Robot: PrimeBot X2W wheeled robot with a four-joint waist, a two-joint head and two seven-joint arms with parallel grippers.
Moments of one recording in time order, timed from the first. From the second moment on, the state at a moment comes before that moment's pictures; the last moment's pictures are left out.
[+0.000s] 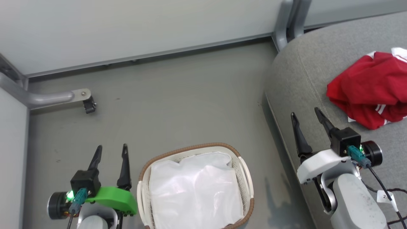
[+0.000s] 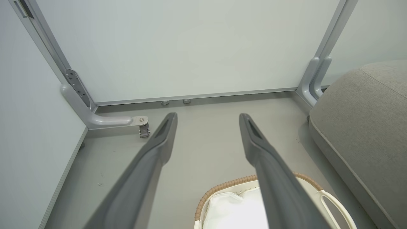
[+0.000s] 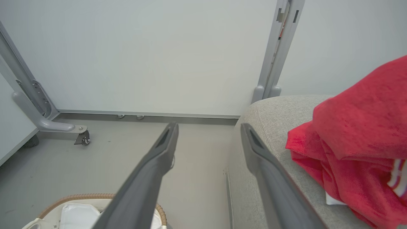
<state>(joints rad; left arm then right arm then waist) -0.15 0.05 -0.07 0.40 -0.16 -0.07 -0.26 -0.31 -0.07 0.06 0.39 0.08 0.13 -0.26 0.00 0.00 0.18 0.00</state>
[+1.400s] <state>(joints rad) 0.01 0.04 0.03 0.41 -0.57 -0.11 -0.17 -0.13 -0.04 0.02 0.43 0.46 0.13 -0.17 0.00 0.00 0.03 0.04</state>
